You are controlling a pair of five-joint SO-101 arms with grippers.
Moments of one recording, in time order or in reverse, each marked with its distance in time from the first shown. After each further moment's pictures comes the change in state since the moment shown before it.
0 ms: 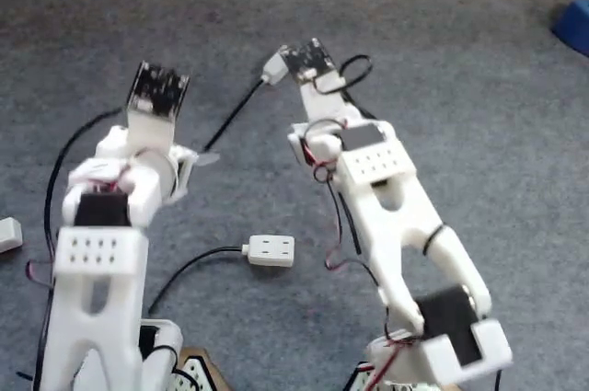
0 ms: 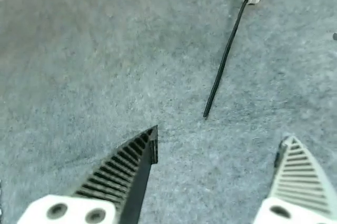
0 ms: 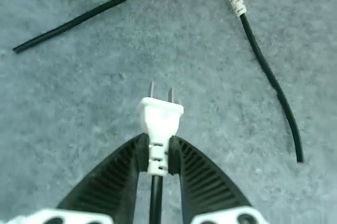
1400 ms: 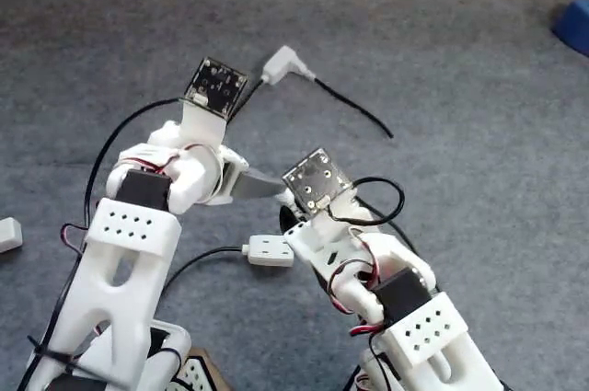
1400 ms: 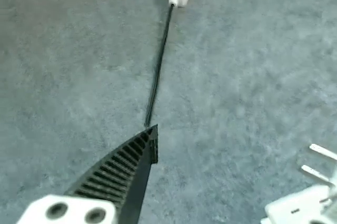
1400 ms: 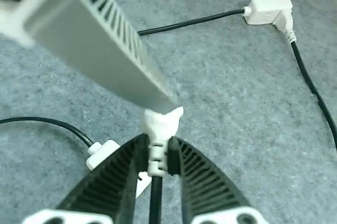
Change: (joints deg) left arm 11.7 12.7 -6.9 1.5 4.0; right arm -12.7 -57.4 41.9 0.5 -1.1
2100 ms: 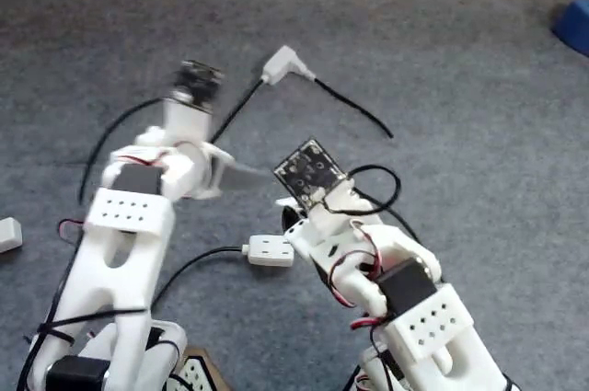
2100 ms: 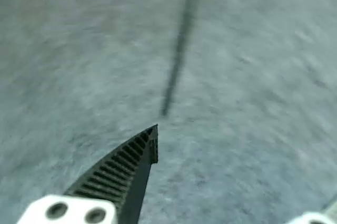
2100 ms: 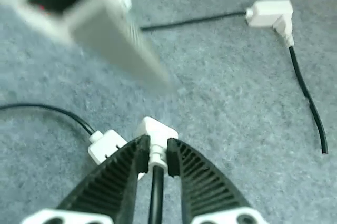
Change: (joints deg) left arm -7.8 5.8 2.4 -7.1 3.2; right arm -0.3 5.0 -10.7 9.4 4.2
